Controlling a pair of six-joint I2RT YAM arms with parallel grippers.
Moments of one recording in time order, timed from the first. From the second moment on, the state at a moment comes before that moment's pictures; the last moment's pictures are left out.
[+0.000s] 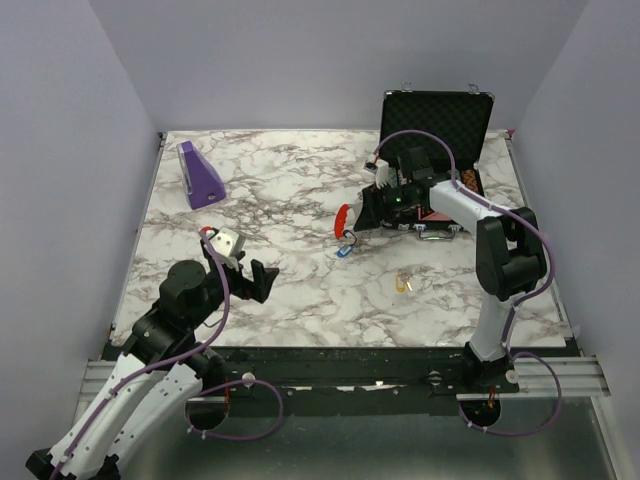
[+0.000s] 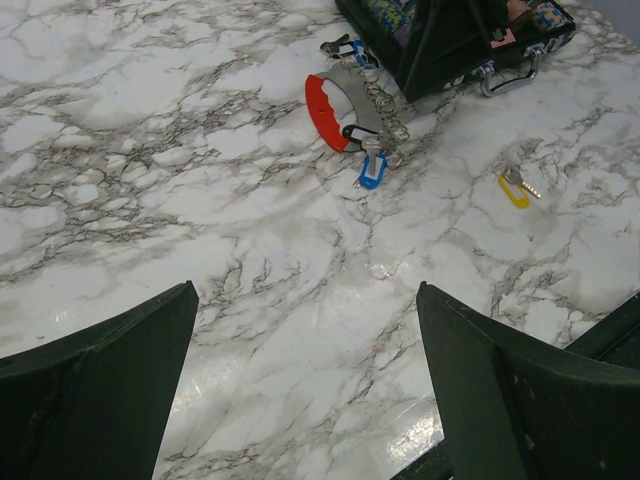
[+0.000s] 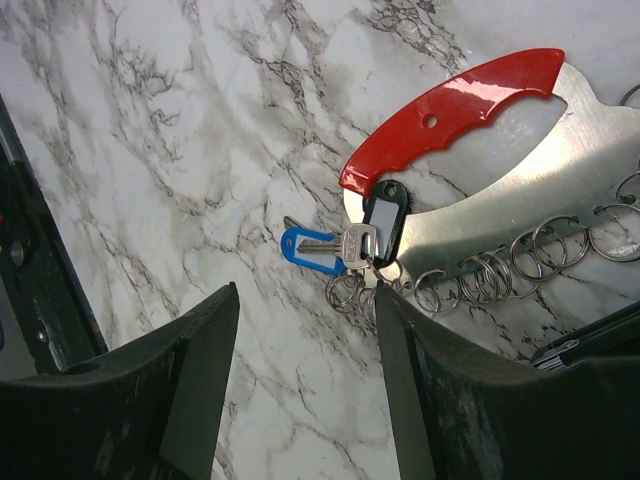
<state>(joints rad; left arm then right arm) -0.59 0.40 0.61 -0.45 0.01 -0.15 0.32 1.92 1.38 -0.44 -0.78 -0.14</state>
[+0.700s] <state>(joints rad) -0.56 0.41 0.61 -0.45 0.04 -0.15 0.46 2.10 1.55 -0.41 -0.54 0.11</state>
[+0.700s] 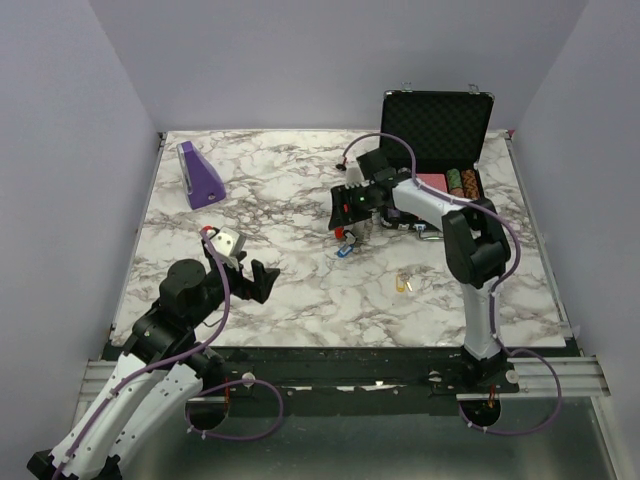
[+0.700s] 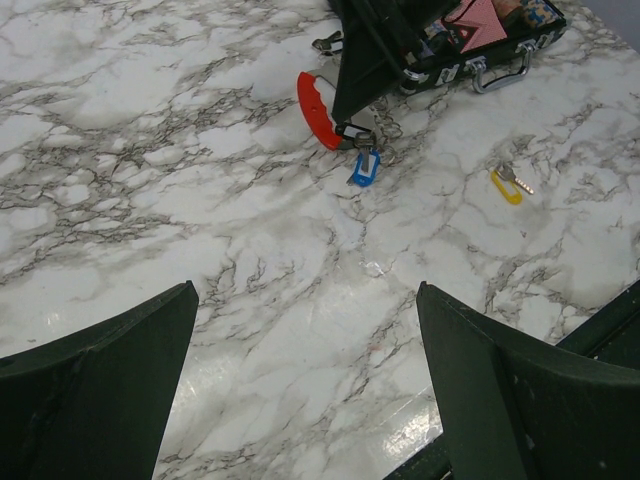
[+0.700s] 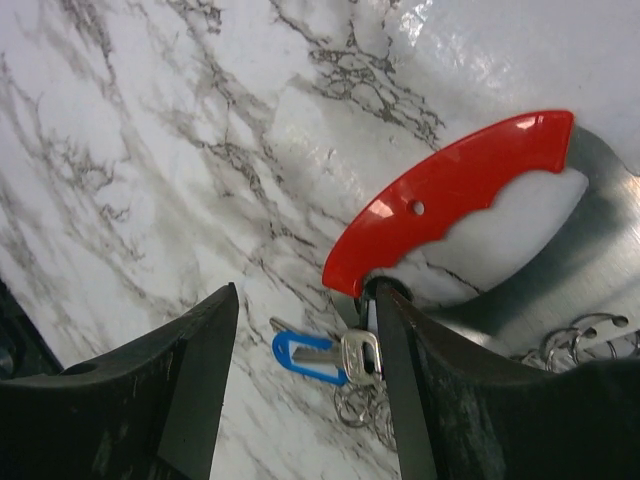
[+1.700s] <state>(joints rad) -0.54 0.41 0.61 -0.45 0.06 -0.15 0.38 1.98 1.52 -0.63 -0.44 -0.42</state>
